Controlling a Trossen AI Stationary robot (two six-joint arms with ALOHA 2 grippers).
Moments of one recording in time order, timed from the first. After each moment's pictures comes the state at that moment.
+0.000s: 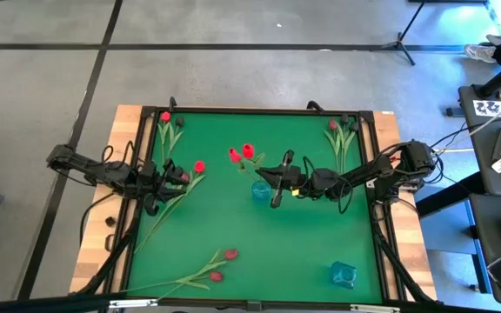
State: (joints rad) left arm -0.32 0.09 0.01 0.22 -0.25 -0.29; right arm 0.13 1.69 0.64 1.26 0.37 -0.12
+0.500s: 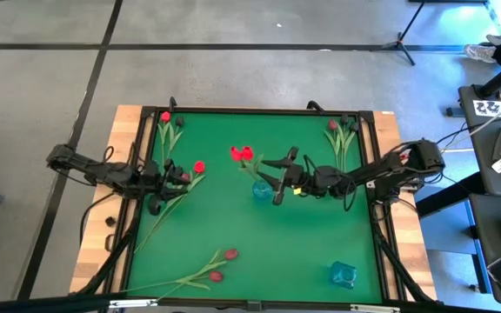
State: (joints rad) left arm -0.32 0.09 0.01 0.16 -0.30 -0.33; right arm 0.14 1.58 0.64 1.11 0.39 -0.18
